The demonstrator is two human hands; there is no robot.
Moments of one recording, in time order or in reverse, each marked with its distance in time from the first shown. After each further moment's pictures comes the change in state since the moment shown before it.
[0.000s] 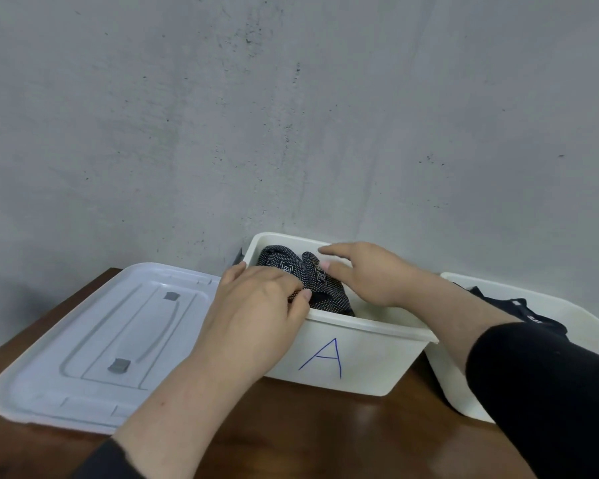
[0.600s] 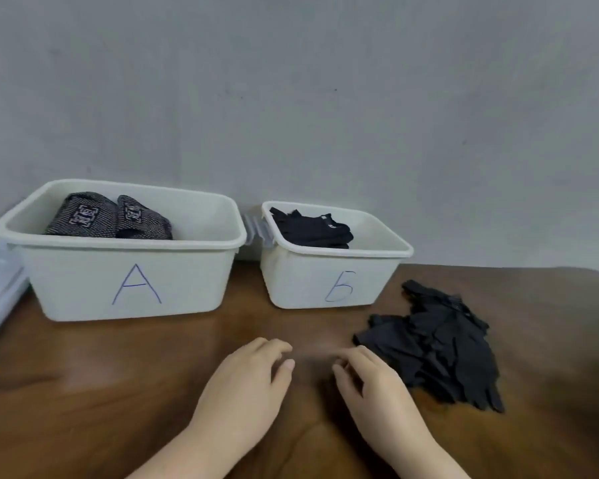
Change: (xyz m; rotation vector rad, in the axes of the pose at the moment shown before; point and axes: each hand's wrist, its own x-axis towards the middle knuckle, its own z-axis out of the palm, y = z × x) left_hand -0.131 0.191 0.088 -0.472 -0.415 0.063; right_hand -0.330 0.136 0.099 0.087 0.395 0.390
